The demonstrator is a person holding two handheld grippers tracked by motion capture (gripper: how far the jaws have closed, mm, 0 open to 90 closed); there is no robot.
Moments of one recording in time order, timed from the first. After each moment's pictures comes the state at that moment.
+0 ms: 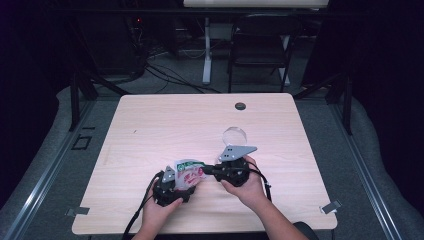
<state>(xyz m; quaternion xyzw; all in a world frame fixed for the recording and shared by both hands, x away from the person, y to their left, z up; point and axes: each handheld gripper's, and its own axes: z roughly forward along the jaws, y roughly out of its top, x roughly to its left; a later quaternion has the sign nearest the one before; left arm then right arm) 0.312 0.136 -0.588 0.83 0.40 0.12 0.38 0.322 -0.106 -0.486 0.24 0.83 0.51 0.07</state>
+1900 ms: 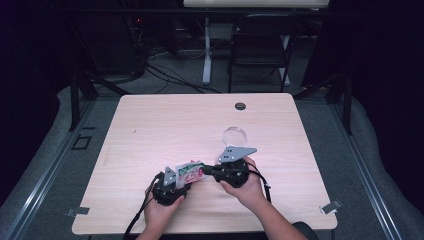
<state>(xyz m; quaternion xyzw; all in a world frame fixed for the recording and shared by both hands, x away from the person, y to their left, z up) 0.307 0.135 -0.586 0.82 0.40 0.17 0.38 0.320 -0.104 -0.488 0.24 0.82 0.51 0.08</state>
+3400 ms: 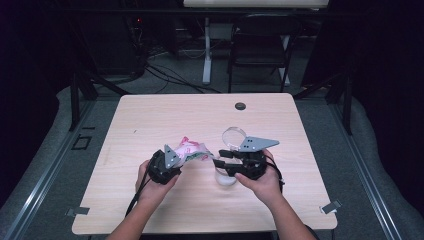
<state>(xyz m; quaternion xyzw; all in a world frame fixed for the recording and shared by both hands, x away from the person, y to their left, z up) 0.338 0.134 -0.518 0.84 0.33 0.30 0.32 0.327 -0.145 -0.462 0.27 0.79 0.54 0.11</state>
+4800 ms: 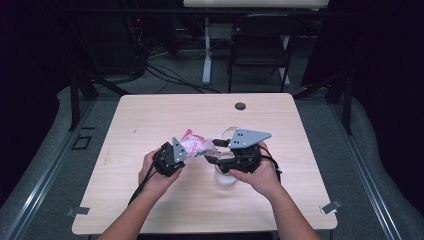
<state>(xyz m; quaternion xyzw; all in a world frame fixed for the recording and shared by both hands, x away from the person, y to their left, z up) 0.352 0.117 -0.504 0.85 0.29 0.33 0.28 0.330 -0.124 -0.429 0.18 0.82 0.52 0.16</state>
